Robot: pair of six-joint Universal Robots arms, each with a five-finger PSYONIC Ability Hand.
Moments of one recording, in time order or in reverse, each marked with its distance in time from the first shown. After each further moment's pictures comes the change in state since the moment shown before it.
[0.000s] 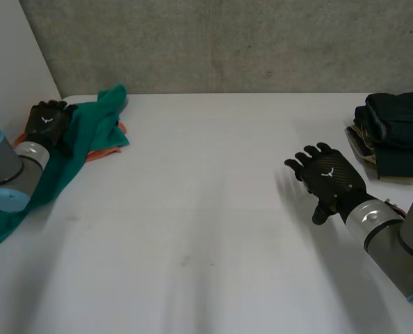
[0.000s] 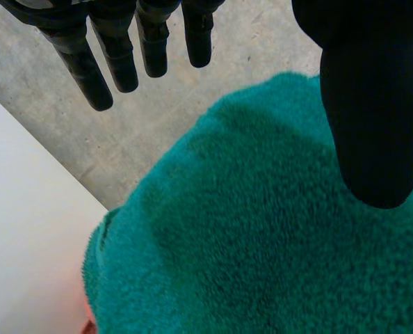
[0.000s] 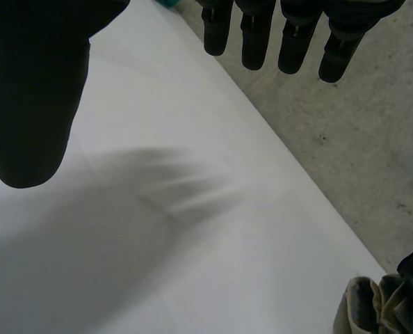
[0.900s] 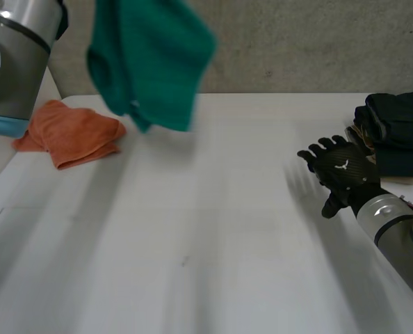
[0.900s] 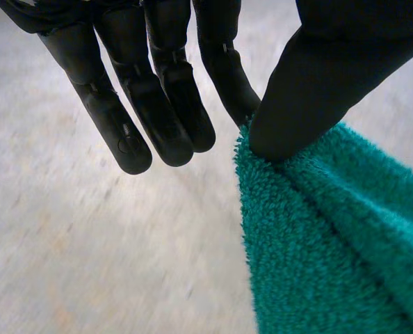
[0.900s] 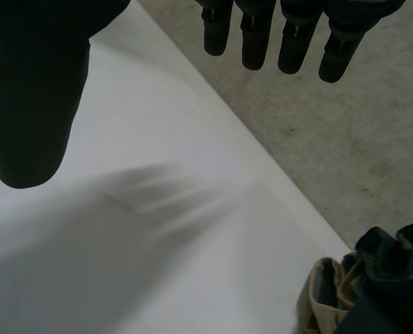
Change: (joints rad) left arm -0.413 0.842 -0.297 0.087 -0.105 -0.270; right arm -0.032 -0.057 0.015 0.004 0.030 0.042; left_hand 0.930 0.964 0.959 0.975 0.919; right_hand 0.000 0.000 0.000 0.000 0.000
